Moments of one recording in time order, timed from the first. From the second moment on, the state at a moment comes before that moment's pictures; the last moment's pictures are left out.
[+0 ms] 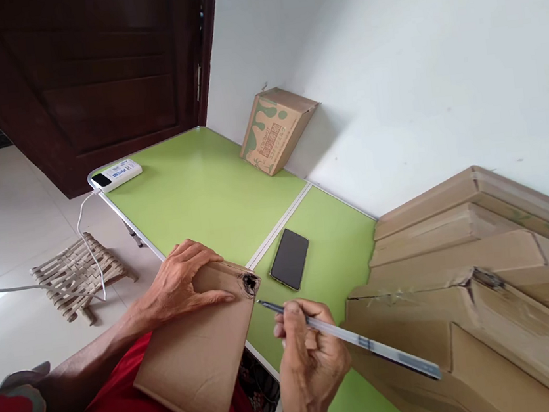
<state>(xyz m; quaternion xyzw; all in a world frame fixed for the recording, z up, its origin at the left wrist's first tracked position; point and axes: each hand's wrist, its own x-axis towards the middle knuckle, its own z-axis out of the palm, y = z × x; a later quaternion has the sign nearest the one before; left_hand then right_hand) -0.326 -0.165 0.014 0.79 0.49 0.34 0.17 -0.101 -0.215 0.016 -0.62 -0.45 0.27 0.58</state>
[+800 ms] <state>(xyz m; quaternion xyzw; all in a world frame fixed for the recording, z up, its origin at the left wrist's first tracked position) -0.326 -0.163 0.016 0.78 0.50 0.33 0.18 -0.059 -0.118 -0.026 -0.87 -0.48 0.05 0.13</state>
